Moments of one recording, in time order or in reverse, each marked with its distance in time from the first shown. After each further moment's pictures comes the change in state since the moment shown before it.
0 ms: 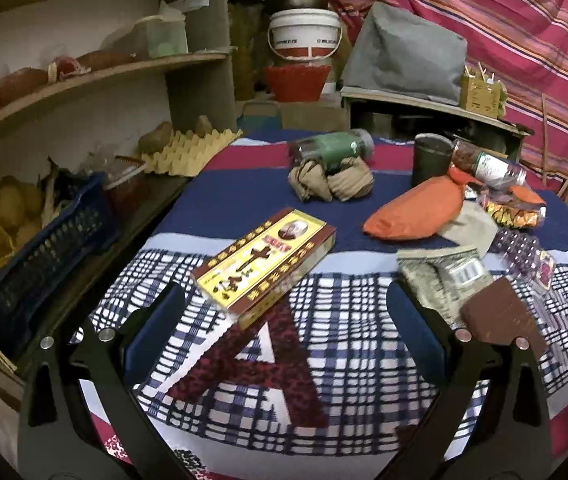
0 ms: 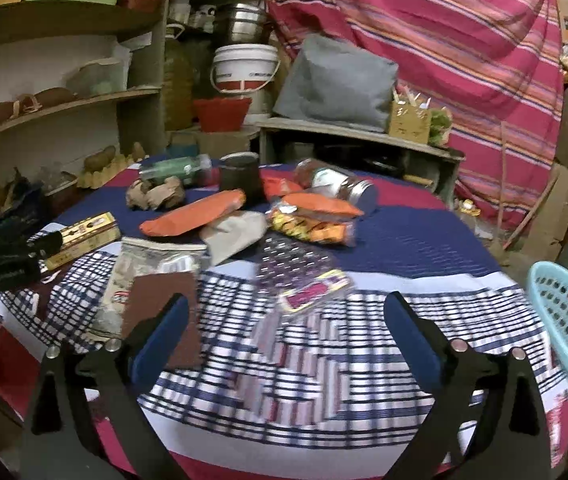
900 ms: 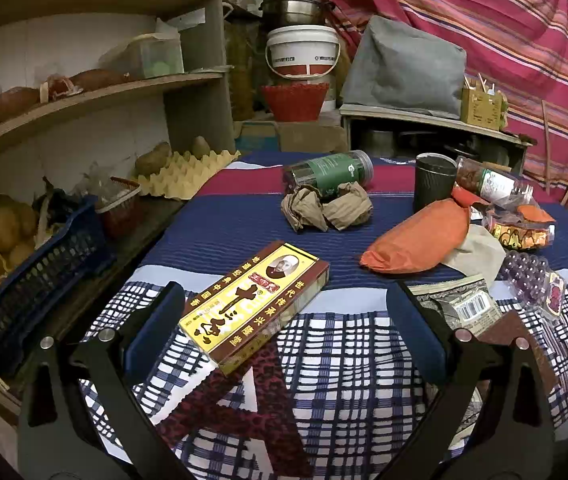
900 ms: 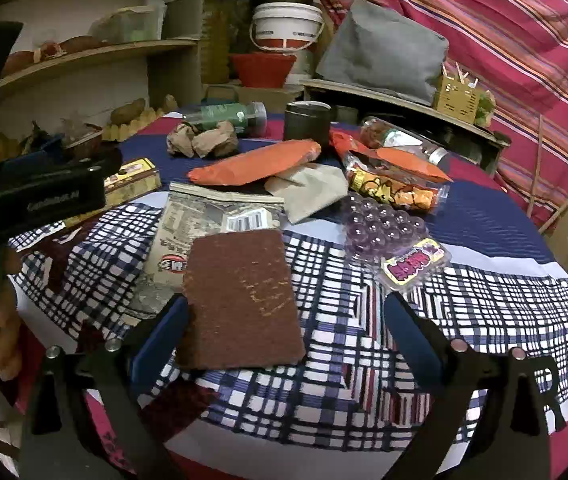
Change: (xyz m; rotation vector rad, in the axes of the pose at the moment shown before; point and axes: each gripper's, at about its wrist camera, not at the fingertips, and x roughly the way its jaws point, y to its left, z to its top) left arm 0.015 -0.011 0.017 0.004 -0.072 0.010; right arm 0.036 0.058 -0.014 -0.086 0.124 0.067
